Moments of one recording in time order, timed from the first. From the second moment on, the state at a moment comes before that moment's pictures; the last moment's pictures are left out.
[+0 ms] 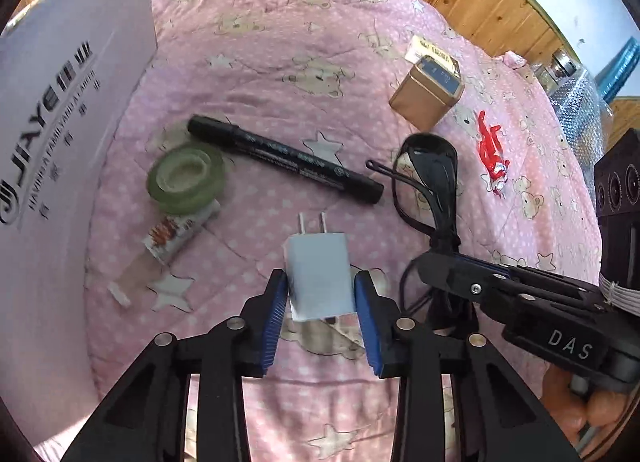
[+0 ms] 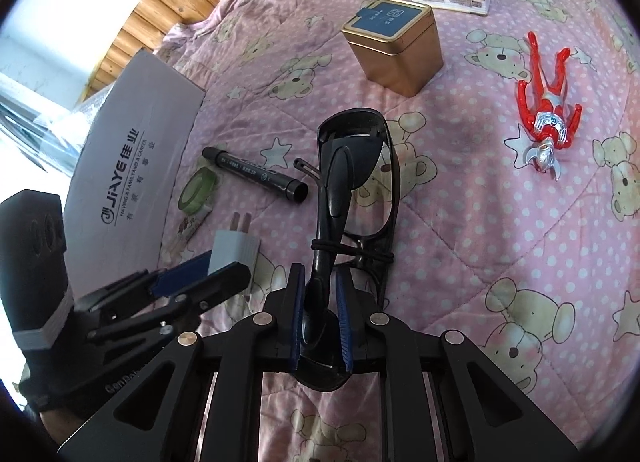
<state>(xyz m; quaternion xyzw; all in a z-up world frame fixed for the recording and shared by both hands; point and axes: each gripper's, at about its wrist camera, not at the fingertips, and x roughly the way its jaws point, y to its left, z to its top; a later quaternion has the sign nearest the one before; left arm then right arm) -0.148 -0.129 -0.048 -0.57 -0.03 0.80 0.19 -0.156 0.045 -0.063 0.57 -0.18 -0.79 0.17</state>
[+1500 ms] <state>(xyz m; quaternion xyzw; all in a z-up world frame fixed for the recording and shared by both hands) -0.096 -0.160 0.055 -0.47 -0.06 0.86 0.21 -0.095 0.010 0.027 0.51 -0.16 -0.82 0.19</state>
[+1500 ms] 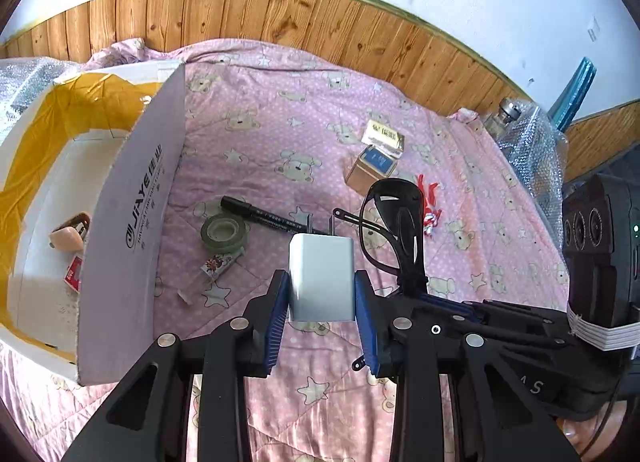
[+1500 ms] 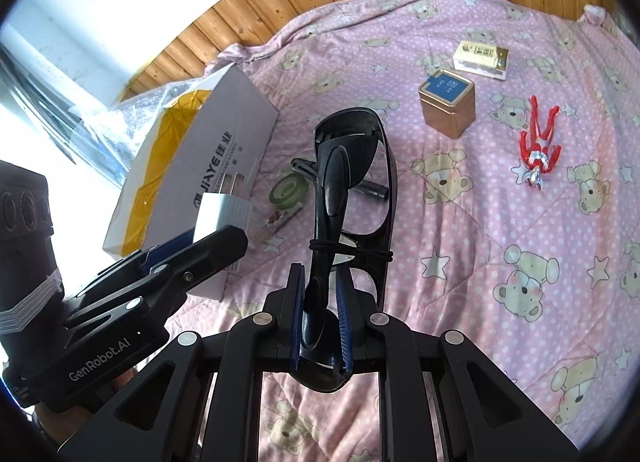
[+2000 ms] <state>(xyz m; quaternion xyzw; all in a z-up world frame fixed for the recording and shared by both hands) -0.064 -0.194 0.090 -0.43 -0.10 0.87 0.21 -0.069 -0.009 0.068 0.48 -0.13 -0.85 0.19</state>
